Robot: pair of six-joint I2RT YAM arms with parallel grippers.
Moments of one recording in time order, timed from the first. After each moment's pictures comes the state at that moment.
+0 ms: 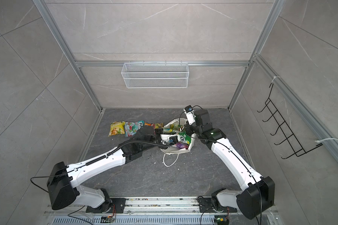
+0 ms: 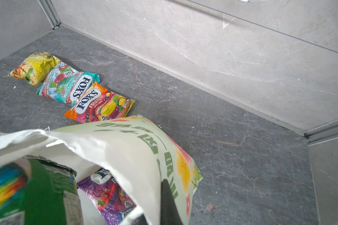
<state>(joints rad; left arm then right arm) -0.94 1.41 1.13 0.03 0.08 0.85 0.40 1.31 1.22 -0.46 0.01 -0.14</state>
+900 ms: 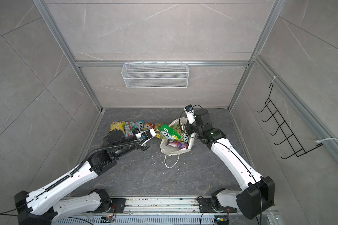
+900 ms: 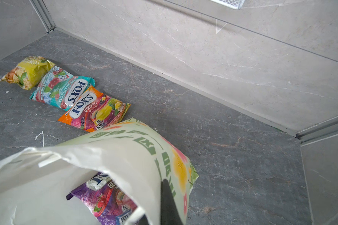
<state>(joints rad) -0.83 1.00 0.98 -0.06 0.10 0.55 0.40 1.31 1.22 -0.44 0.04 -0.14</state>
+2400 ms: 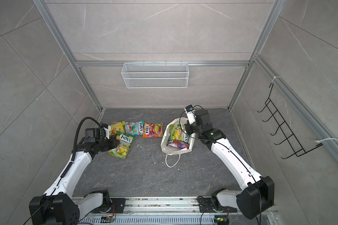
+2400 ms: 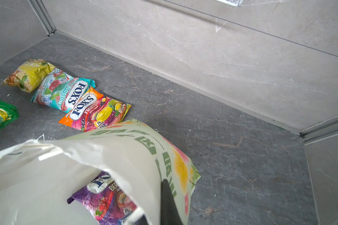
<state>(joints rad) 0.04 1.15 0.86 -0.59 0.36 -0.24 0.39 1.31 1.20 -0.42 0.03 -0.13</state>
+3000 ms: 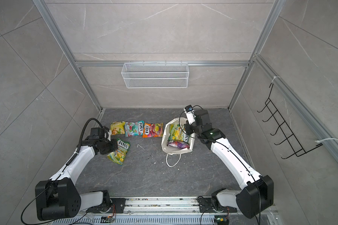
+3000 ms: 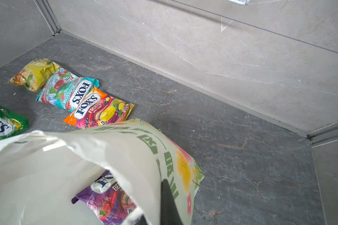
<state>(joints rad) 0.04 1.27 0.87 -0.66 0.18 -0.23 0.39 1.32 1.20 -0.41 0.01 -0.13</state>
